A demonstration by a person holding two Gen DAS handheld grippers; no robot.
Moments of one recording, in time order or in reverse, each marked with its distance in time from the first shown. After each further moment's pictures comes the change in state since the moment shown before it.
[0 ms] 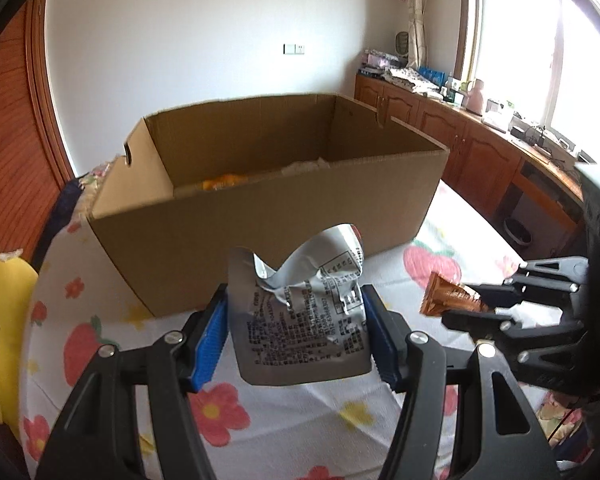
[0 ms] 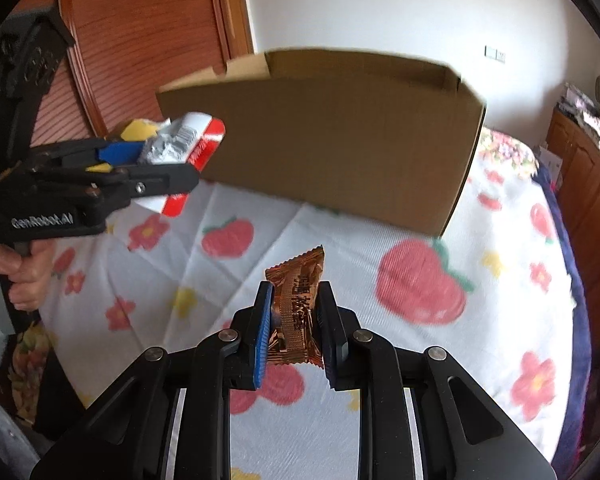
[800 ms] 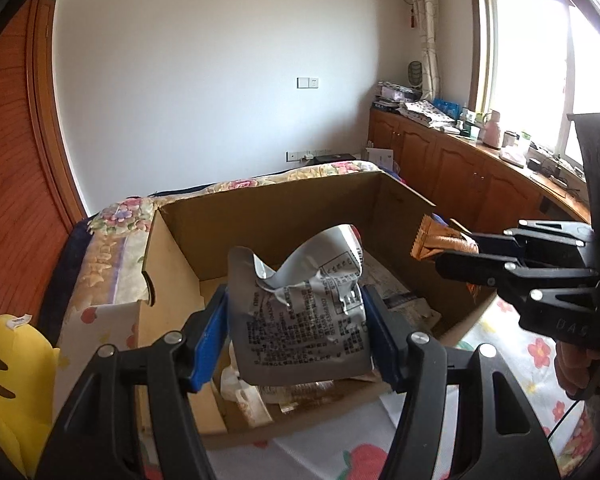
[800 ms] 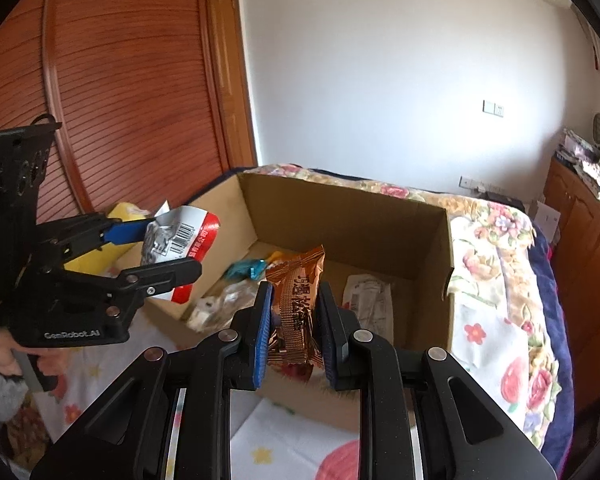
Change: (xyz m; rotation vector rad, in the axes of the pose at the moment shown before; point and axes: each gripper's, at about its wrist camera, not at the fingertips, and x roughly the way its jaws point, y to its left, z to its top) left arm 0.041 0.045 0.103 -0.006 -0.100 0.040; right arm 0.014 -0.034 0.146 -0.012 -0.175 -0.011
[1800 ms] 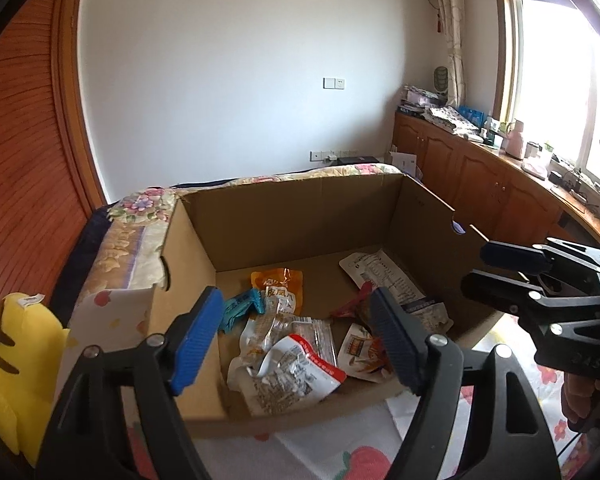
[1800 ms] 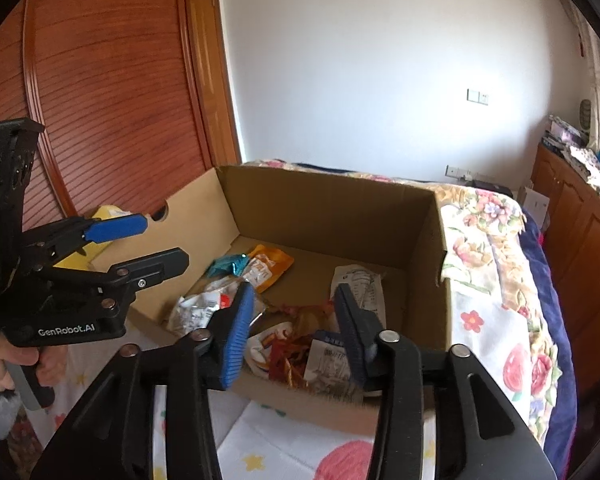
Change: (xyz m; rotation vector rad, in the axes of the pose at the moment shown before) left arm -0.013 -0.011 -0.006 -0.052 -0.005 0.088; right arm 0.004 -0.005 -0.006 0.048 0.002 -0.048
